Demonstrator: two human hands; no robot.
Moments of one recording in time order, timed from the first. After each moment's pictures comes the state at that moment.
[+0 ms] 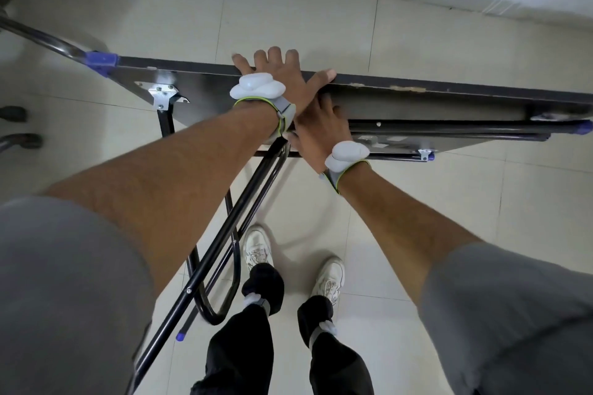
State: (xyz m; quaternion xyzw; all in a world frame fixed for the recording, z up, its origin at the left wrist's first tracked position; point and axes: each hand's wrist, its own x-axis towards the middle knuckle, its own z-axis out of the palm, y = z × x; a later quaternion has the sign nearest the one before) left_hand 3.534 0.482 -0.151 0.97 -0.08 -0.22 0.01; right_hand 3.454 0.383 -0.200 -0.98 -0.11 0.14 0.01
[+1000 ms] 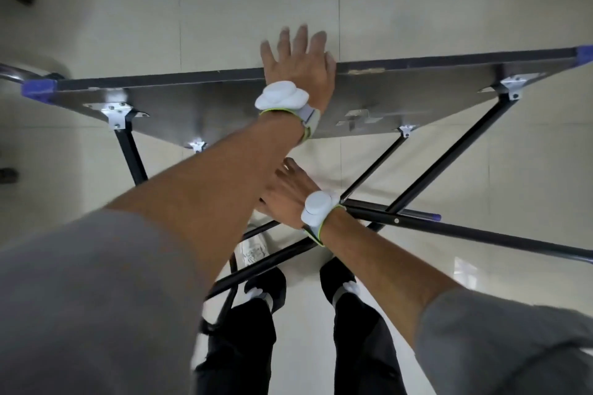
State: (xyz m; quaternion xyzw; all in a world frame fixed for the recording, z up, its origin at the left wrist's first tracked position) left_hand 3.523 0.393 -0.163 0.97 -0.18 -0.15 0.09; right_hand 3.368 0.389 -0.210 -0.94 -0.25 0.12 0.19
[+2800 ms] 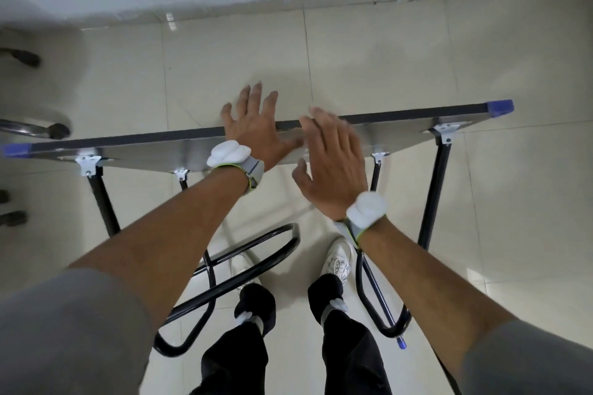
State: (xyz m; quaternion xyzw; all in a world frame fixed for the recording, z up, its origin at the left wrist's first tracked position) left_hand 3.484 0.357 -0.160 0.97 -0.19 -0.16 0.06; right_hand 3.372 0.224 -0.159 -0.98 0.02 -0.07 0.19
